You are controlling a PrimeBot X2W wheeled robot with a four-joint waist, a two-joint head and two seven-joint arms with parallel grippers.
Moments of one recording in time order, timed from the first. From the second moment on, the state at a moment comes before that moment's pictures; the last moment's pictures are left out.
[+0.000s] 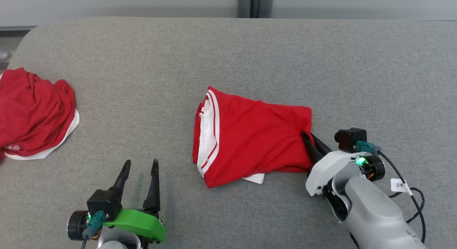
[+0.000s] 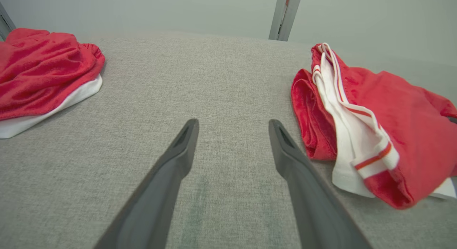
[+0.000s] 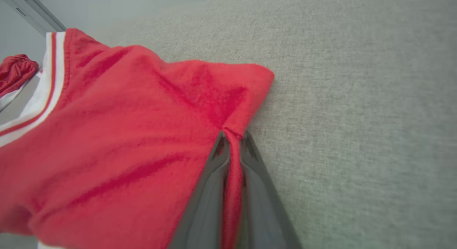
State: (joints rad) left arm -0.10 0.06 -0.13 0.35 -0.23 -0.13 -0.26; right arm -0.58 -0.04 0.32 0.93 0.44 0.13 -0.26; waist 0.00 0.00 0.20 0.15
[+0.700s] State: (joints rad) left arm -0.09 0.09 -0.25 0.26 -0.24 -0.13 -0.26; right arm -0.45 -0.05 0.18 0.79 0.37 0.13 -0.26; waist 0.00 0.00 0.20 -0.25
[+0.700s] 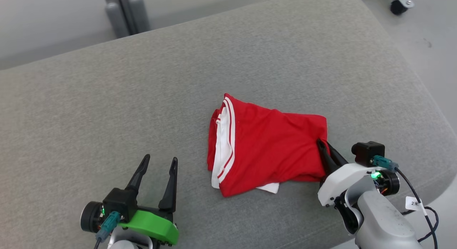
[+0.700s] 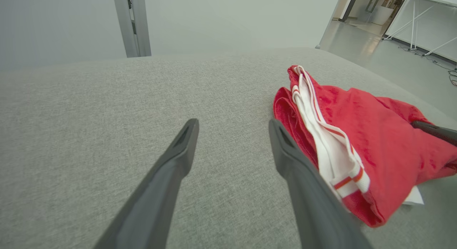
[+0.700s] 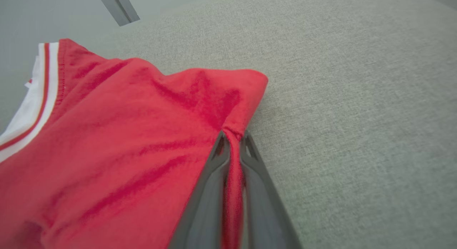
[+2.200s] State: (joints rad) left arm -0.25 0.26 -0.37 0.15 -0.31 -0.13 -0.27; right arm -0.98 -0.05 -0.85 0.60 -0.65 0.13 -0.20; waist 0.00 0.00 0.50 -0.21
